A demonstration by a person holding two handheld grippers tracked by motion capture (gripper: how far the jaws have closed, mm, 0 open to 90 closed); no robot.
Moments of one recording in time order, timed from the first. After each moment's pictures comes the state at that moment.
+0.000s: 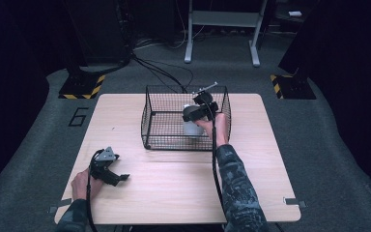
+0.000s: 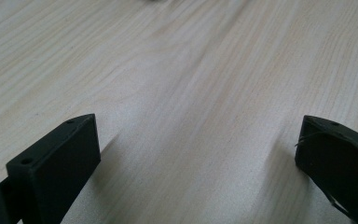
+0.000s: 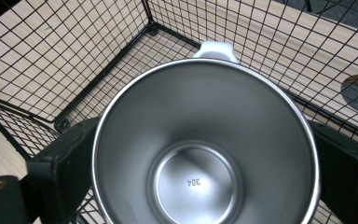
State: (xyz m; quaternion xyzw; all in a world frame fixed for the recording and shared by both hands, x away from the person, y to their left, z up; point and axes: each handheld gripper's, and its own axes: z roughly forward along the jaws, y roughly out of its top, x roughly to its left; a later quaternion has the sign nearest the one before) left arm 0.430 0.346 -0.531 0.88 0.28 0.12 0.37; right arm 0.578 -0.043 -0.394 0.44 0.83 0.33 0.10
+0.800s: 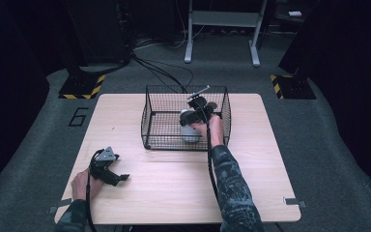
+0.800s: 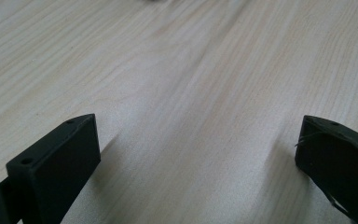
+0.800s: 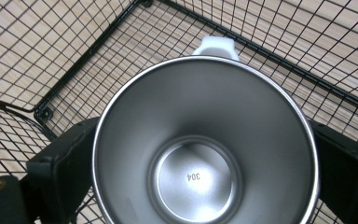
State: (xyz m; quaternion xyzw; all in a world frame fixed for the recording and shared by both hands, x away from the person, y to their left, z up) left arm 0.430 0.346 -0.531 0.88 0.27 0.12 0.37; right arm 0.588 -0.027 -0.419 0.45 0.84 0.29 0.09
